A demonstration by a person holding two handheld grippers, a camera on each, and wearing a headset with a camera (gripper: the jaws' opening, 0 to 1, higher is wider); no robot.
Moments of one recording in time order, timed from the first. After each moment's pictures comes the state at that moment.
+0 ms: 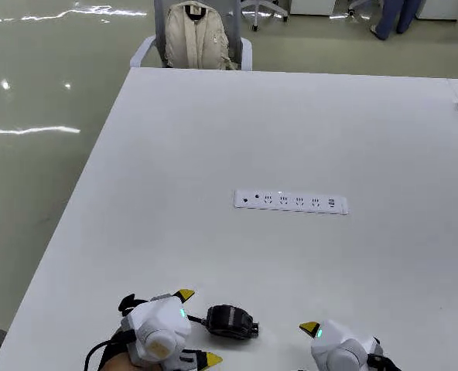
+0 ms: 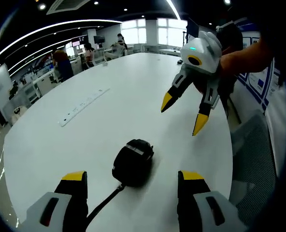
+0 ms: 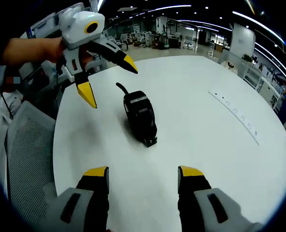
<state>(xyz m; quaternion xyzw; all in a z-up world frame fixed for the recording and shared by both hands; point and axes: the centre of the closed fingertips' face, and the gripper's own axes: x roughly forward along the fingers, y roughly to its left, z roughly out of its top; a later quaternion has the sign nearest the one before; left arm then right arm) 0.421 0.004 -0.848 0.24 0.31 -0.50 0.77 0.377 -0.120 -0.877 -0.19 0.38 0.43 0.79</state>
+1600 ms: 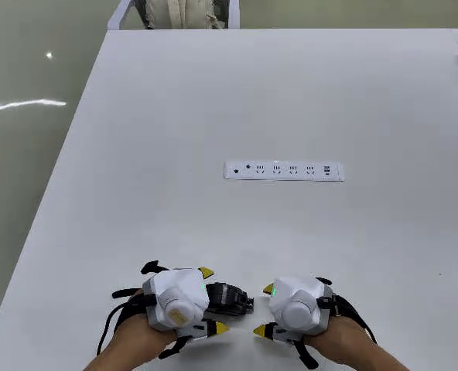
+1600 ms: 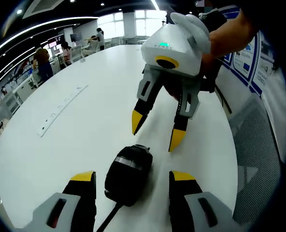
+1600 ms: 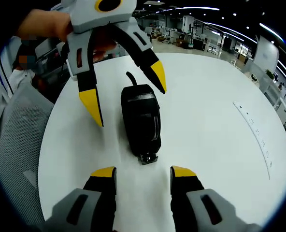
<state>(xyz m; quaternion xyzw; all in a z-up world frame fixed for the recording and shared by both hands) 0.430 -0.032 -0.882 0.28 0.31 -0.57 0.71 0.412 -0.084 -0.920 -0.25 0.37 0.51 0.74</state>
